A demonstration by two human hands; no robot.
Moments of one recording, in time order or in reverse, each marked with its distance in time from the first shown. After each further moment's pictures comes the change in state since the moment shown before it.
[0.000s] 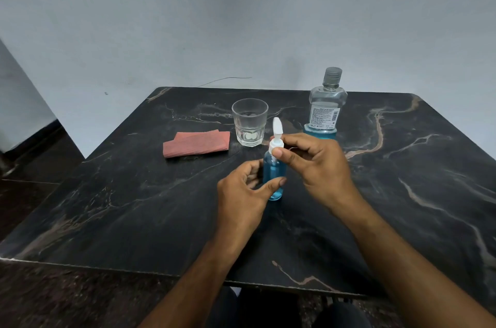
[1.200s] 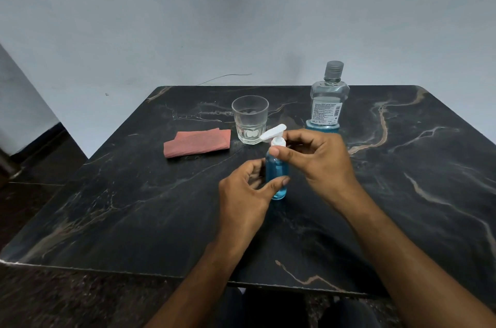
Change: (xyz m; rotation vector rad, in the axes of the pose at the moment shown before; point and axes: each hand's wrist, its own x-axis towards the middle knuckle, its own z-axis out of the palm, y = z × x) left_hand 0.000 -0.002 0.002 0.012 0.001 -0.024; right_hand 0.005 0.007 0.002 0.149 0.033 0.040
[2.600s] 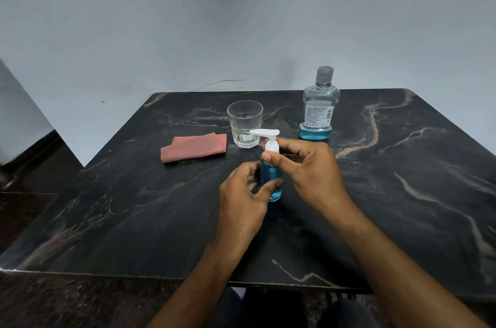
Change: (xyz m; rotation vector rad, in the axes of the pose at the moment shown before) left_hand -0.001 -0.002 -0.001 0.108 -0.020 0.080; right_hand -0.012 -0.002 0.008 -0.160 0.041 0.022
